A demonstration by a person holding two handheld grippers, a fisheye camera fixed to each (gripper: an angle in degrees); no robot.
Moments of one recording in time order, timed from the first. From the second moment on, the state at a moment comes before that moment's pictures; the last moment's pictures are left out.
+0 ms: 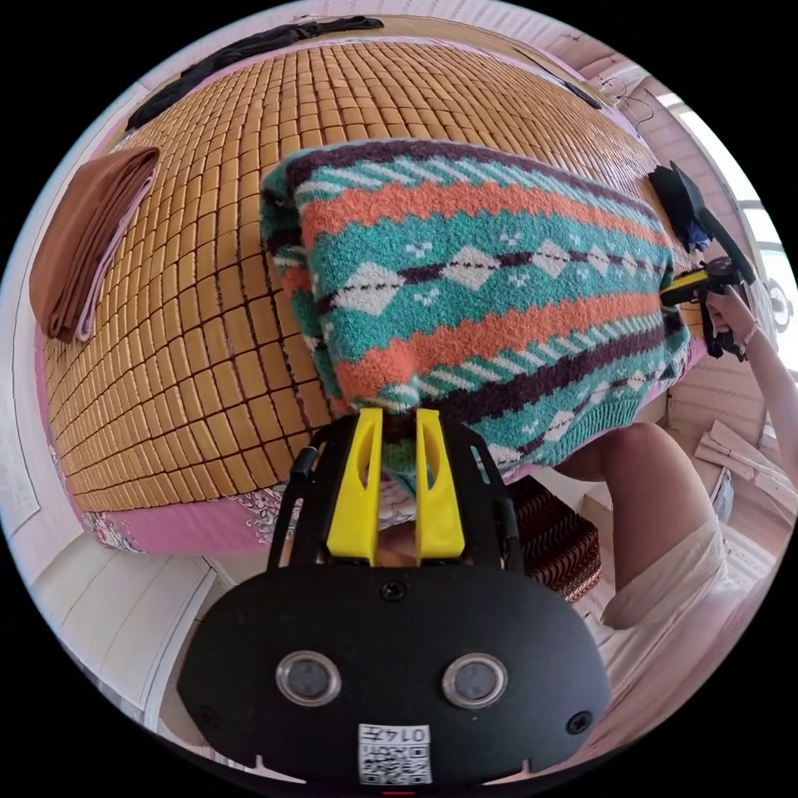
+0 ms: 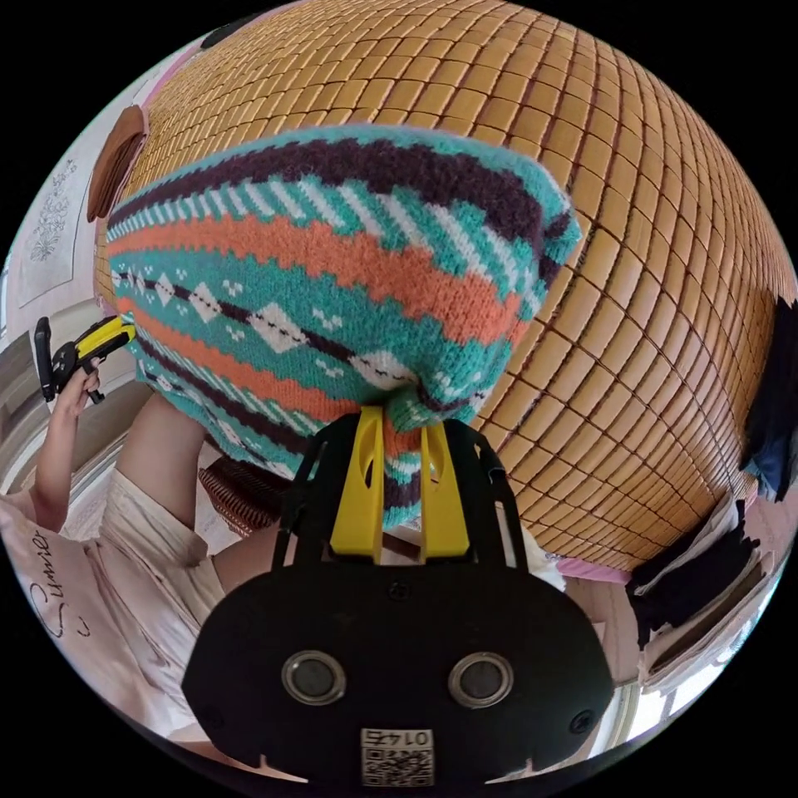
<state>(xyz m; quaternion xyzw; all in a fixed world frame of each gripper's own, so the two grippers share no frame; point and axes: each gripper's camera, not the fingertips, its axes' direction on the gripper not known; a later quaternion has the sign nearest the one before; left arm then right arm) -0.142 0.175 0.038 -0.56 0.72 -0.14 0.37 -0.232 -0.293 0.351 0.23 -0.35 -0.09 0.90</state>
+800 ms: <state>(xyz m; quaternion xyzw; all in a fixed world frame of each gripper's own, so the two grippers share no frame) -0.224 0.119 -0.031 -0.50 0.68 -0.16 0.51 -0.323 -0.275 0.286 0.26 -0.31 -0.08 0.91</state>
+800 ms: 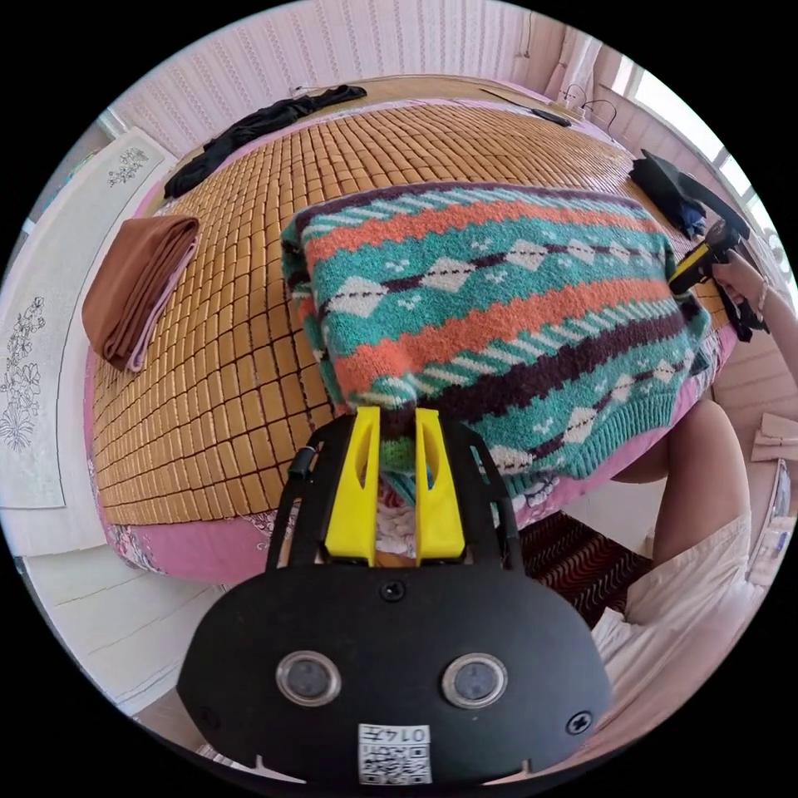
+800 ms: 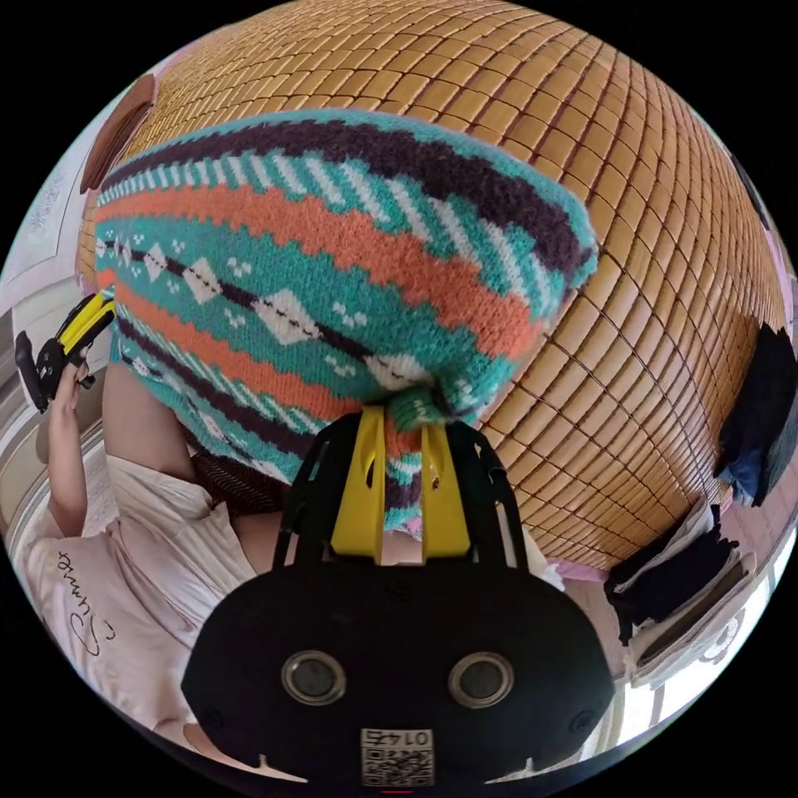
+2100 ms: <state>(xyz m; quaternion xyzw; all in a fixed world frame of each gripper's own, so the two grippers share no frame) -0.246 -0.083 -0.114 -0.37 0.78 -0.08 0.50 -0.547 -0.261 0.099 0.42 -0.19 -0.11 0.88</state>
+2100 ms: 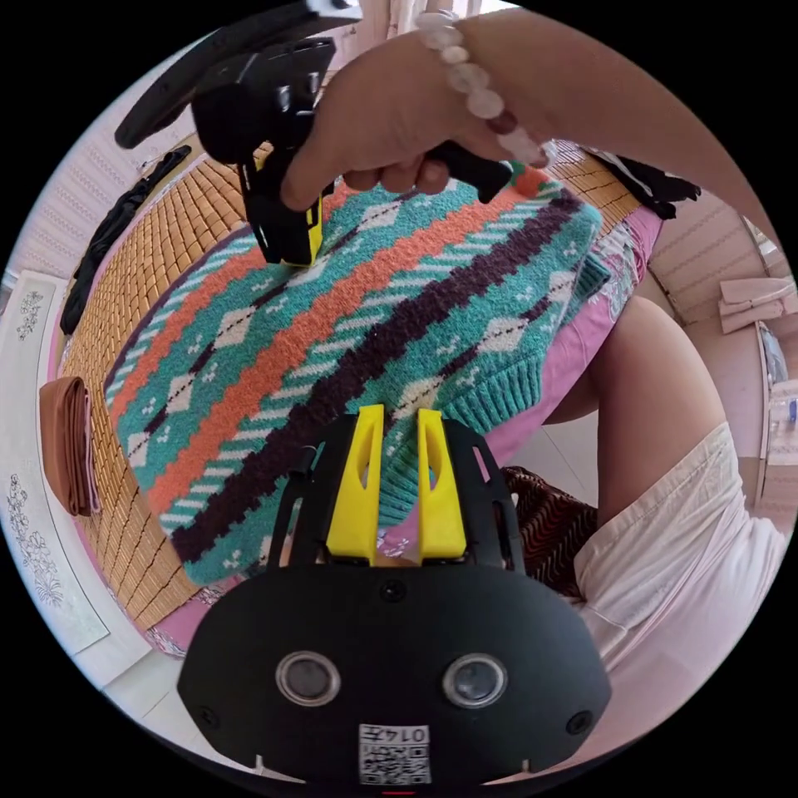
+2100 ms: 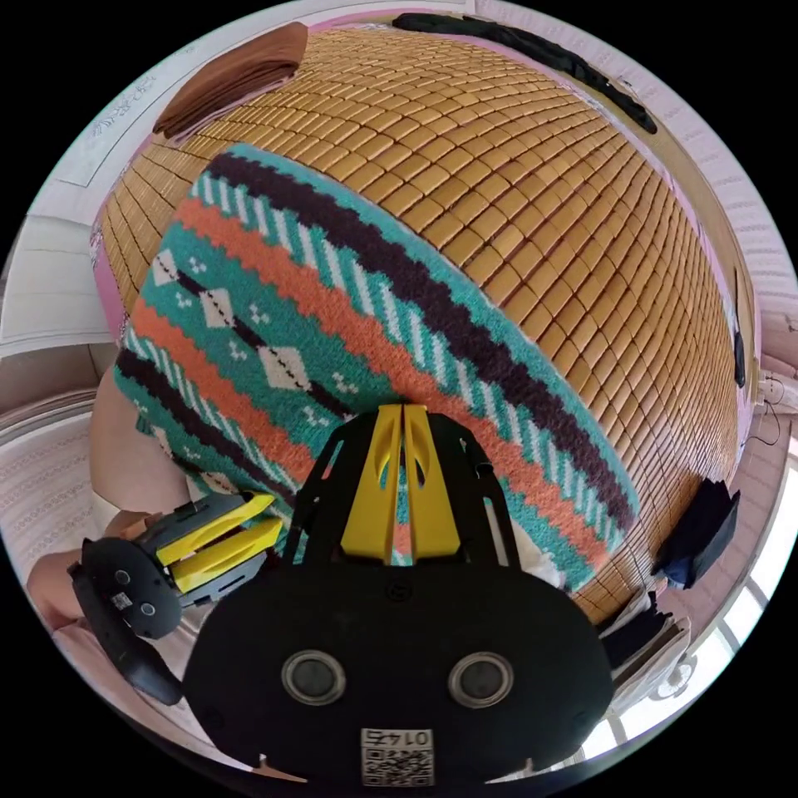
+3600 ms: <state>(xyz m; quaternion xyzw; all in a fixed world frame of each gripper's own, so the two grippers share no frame) -0.317 -0.167 -0.108 -0.26 0.81 -0.11 0.52 -0.392 -0.116 0.602 0.51 -0.45 0.15 0.71</state>
